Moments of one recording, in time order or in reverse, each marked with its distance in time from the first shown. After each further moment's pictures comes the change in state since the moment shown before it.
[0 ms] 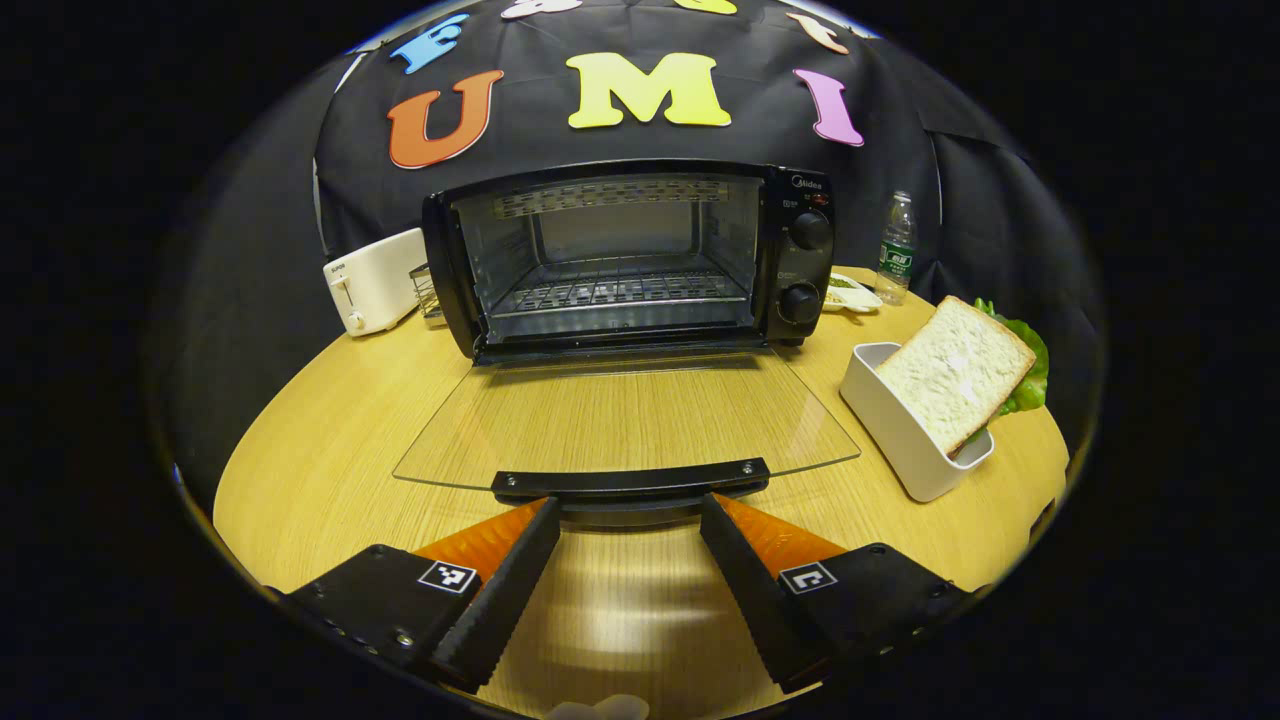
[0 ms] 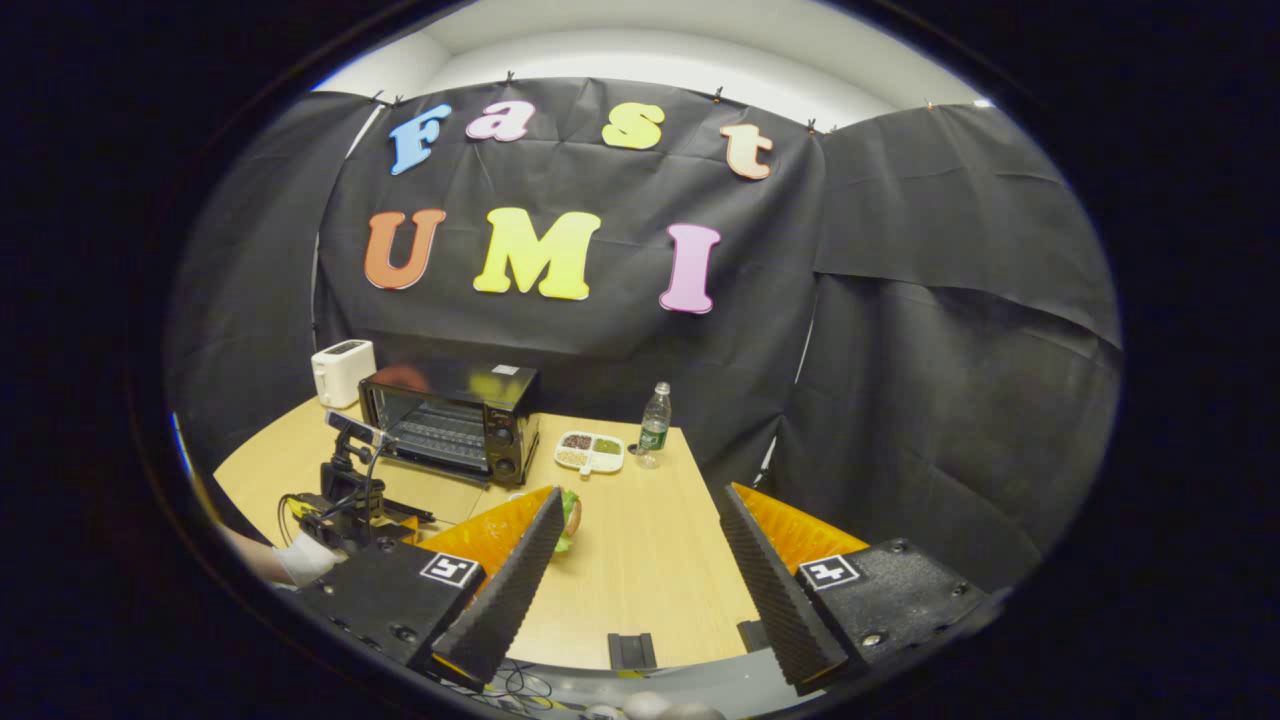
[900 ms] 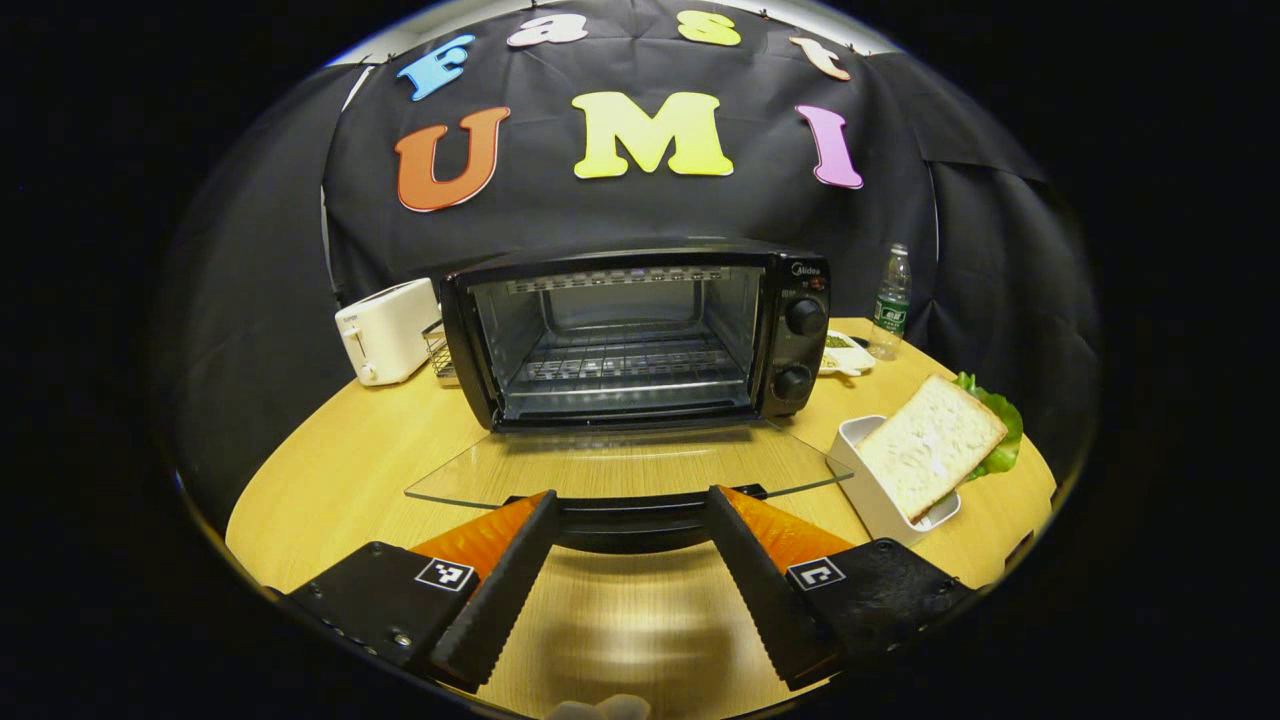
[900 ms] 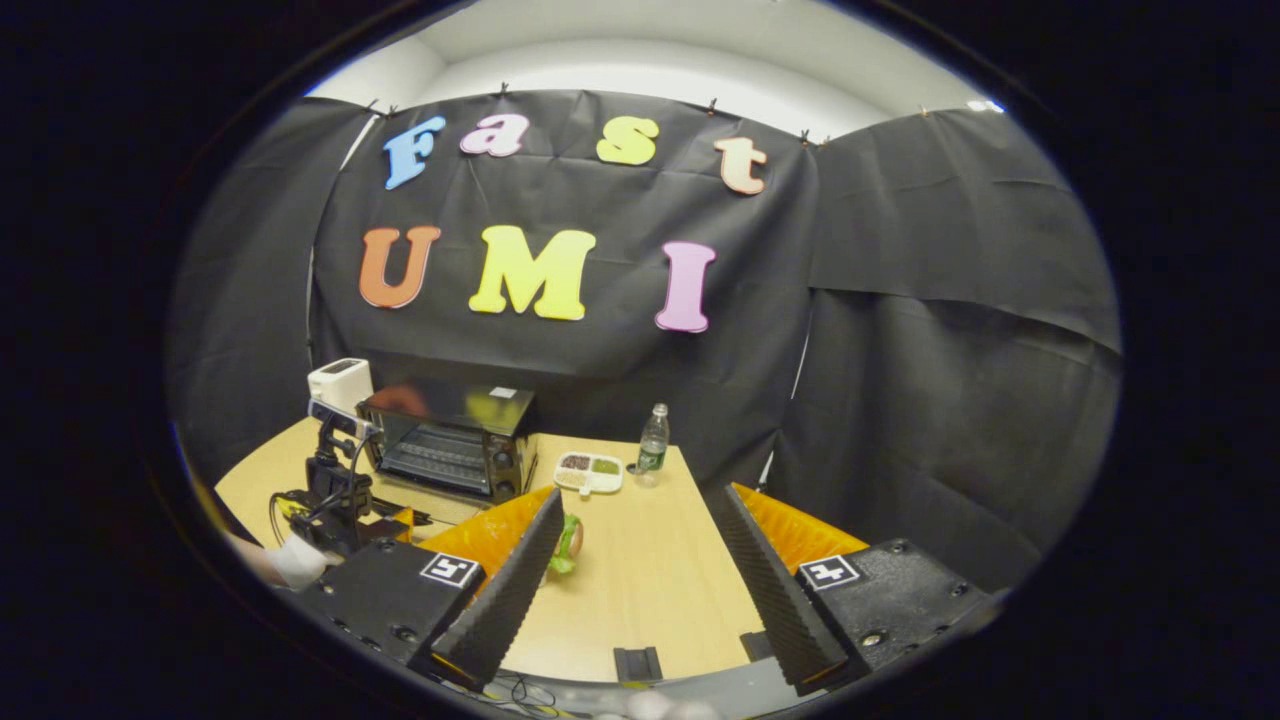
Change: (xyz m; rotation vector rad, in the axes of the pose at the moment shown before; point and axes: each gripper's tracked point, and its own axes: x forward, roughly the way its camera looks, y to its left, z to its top) left arm -0.020 0.006 0.055 -0.009 -0.120 0.002; right arm -0.001 0.002 0.022 0.017 -0.037 -0.015
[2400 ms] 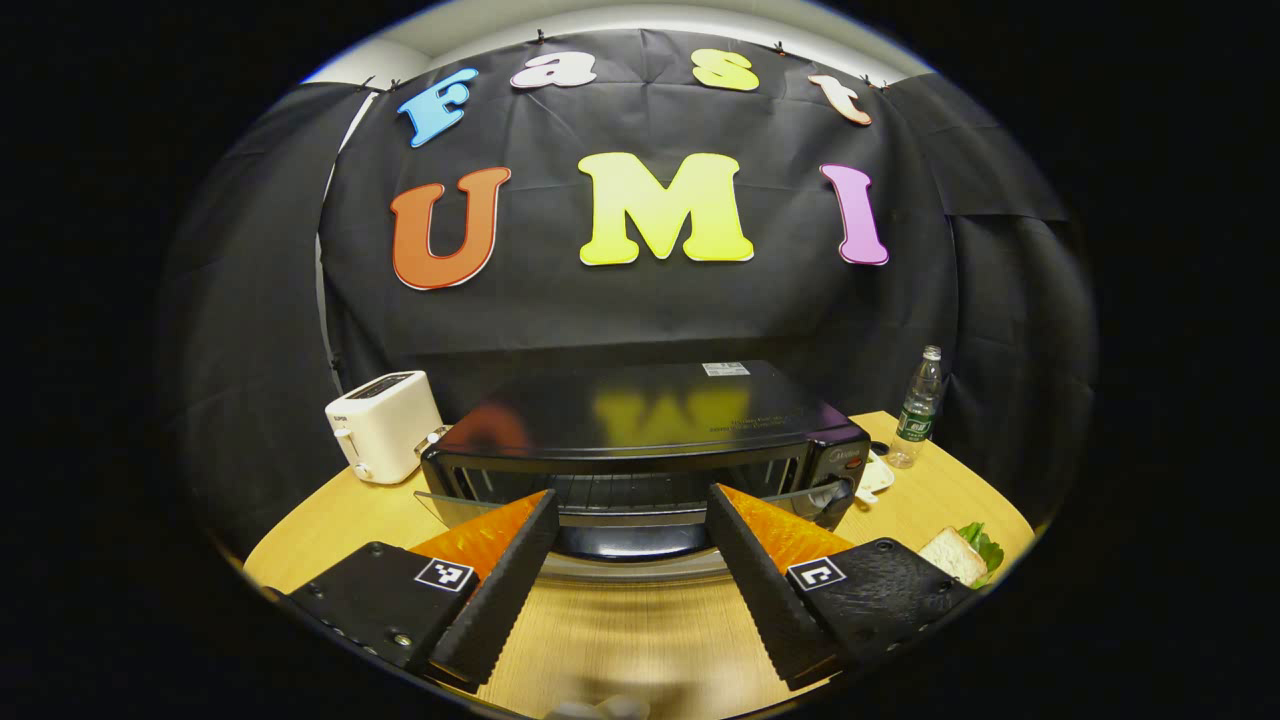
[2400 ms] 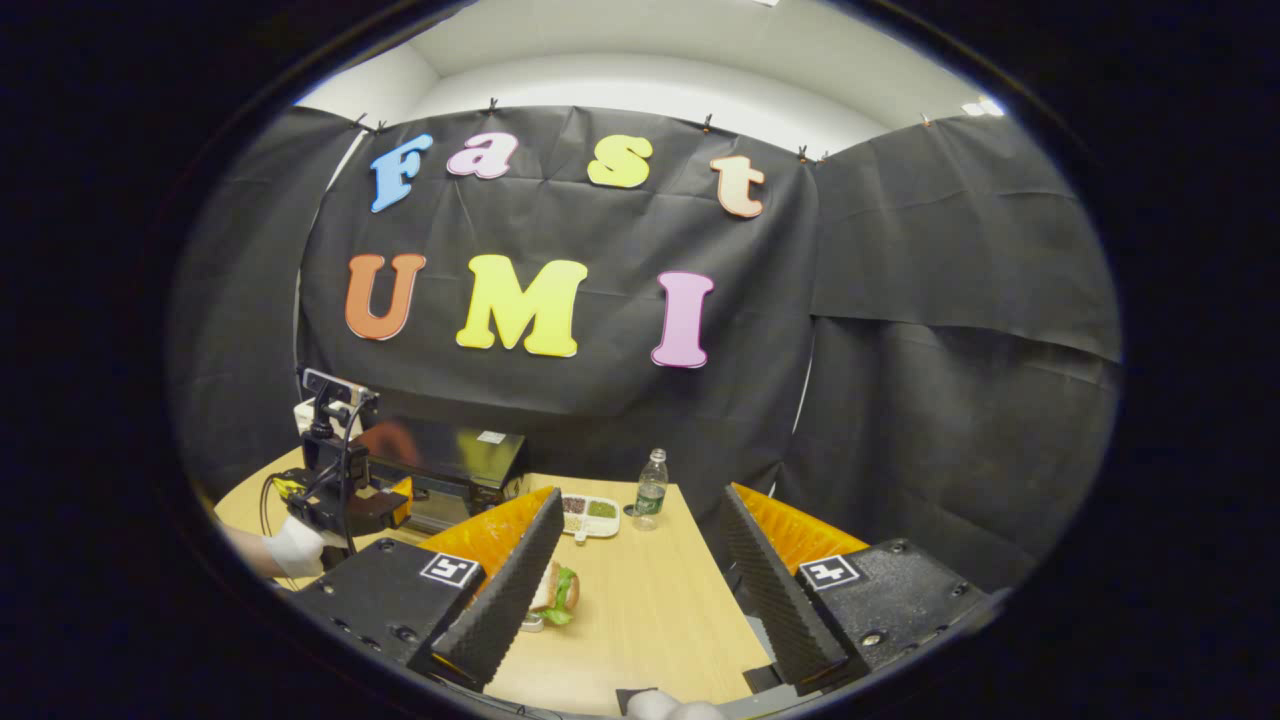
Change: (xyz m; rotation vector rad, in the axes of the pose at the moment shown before) left arm 0.037 0.011 0.148 -0.024 -0.206 0.028; right arm 0.044 0.001 0.065 0.009 -0.090 -0.006
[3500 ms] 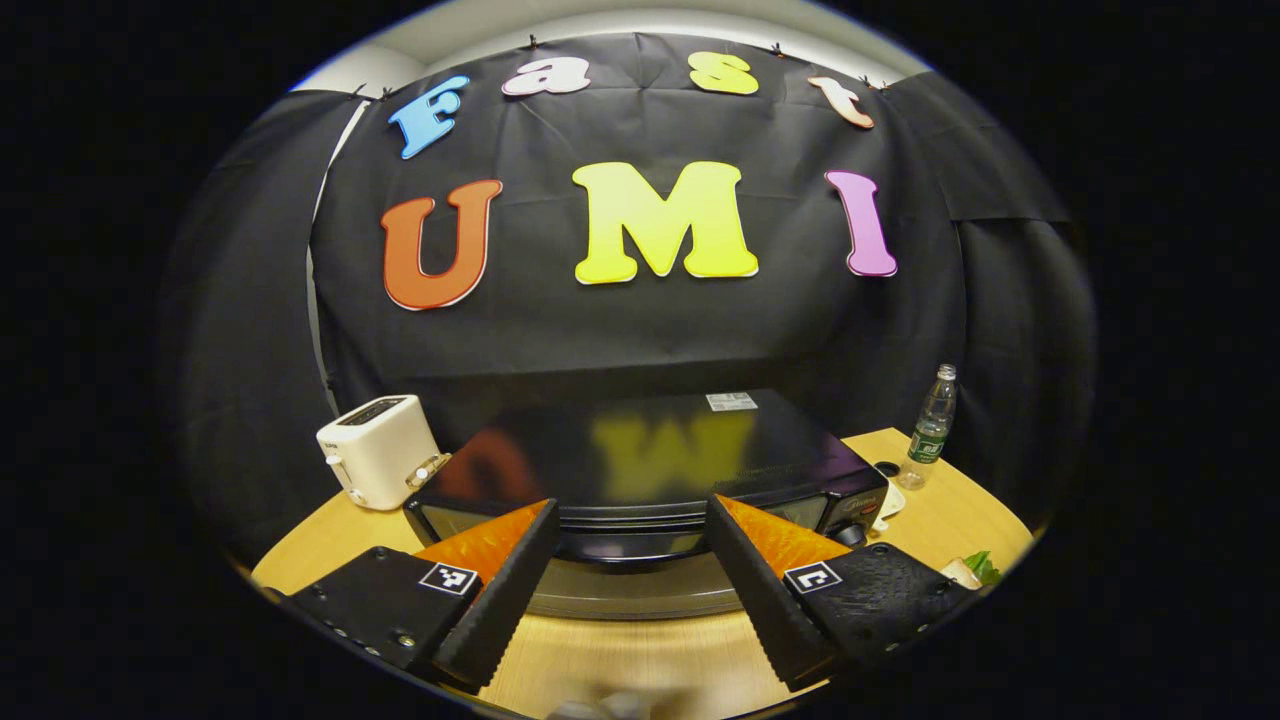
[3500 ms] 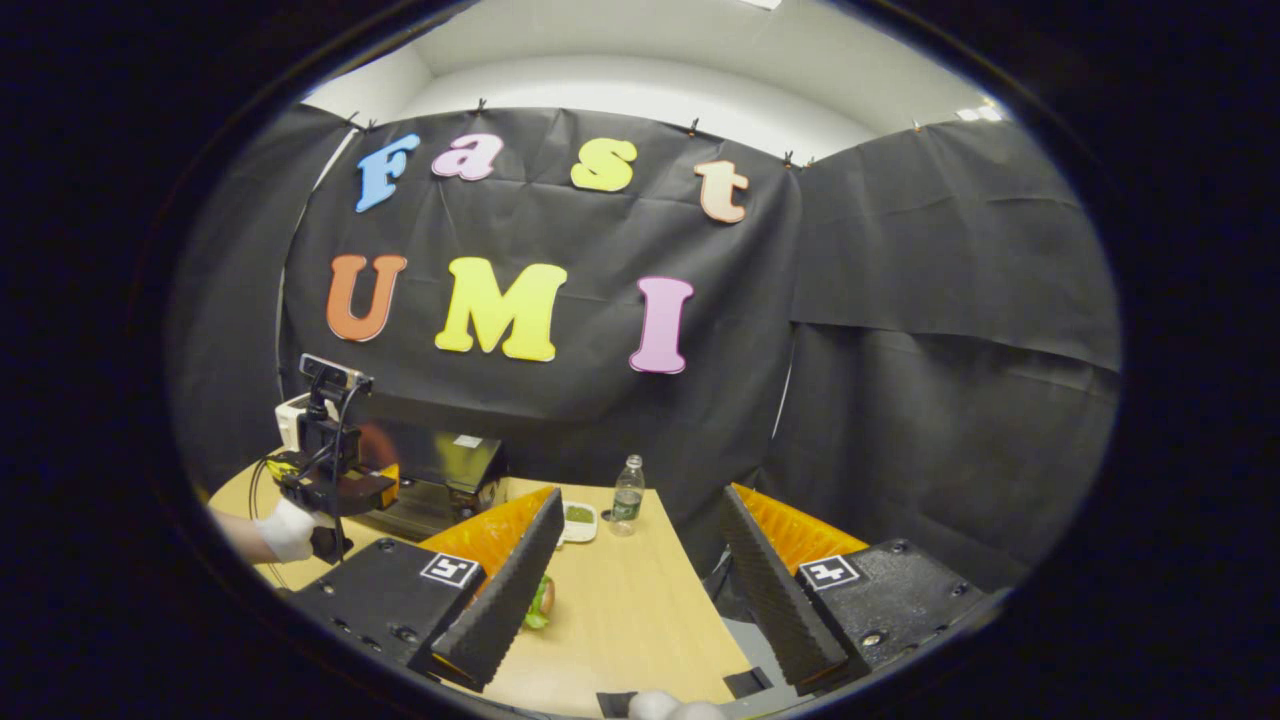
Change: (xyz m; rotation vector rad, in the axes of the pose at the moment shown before) left arm 0.046 -0.003 0.029 0.007 -0.015 0.009; right arm 0.009 -0.024 0.006 -0.005 -0.008 -0.059
